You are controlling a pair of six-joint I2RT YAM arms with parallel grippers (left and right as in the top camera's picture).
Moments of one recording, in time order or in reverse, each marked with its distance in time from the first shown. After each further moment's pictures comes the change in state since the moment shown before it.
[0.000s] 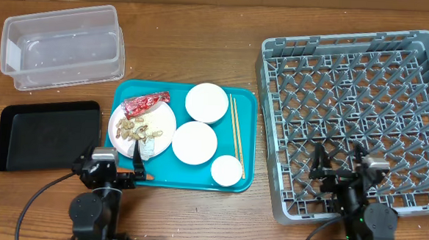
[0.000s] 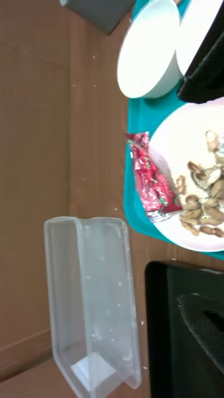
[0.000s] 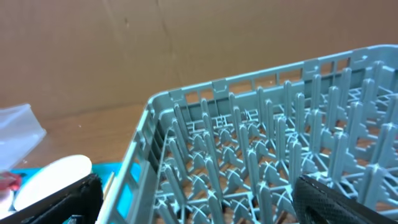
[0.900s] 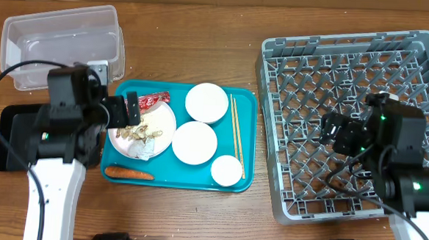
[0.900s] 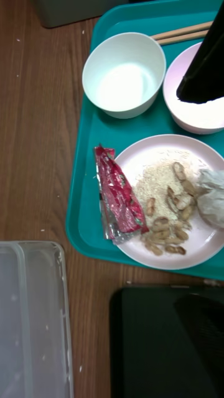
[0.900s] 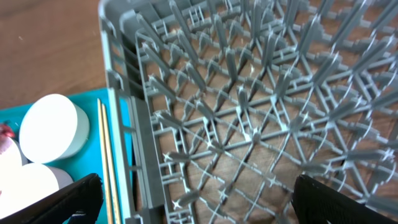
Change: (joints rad) left arm 0.000 1.147 0.951 -0.504 0.072 -0.063; right arm 0.000 0.943 0.853 -0.667 -0.010 0.046
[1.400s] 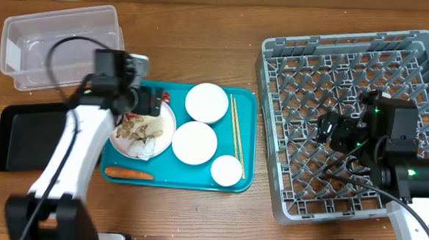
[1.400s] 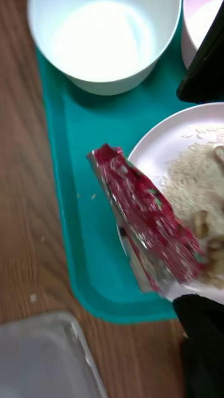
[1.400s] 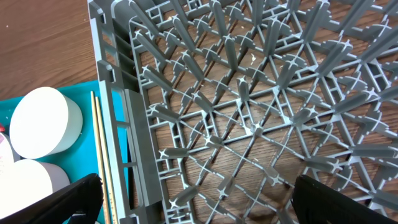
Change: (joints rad) left arm -0.130 0.383 0.002 0.209 -0.037 0.192; right arm 0.000 0.048 0.000 -0.002 -0.006 0.000
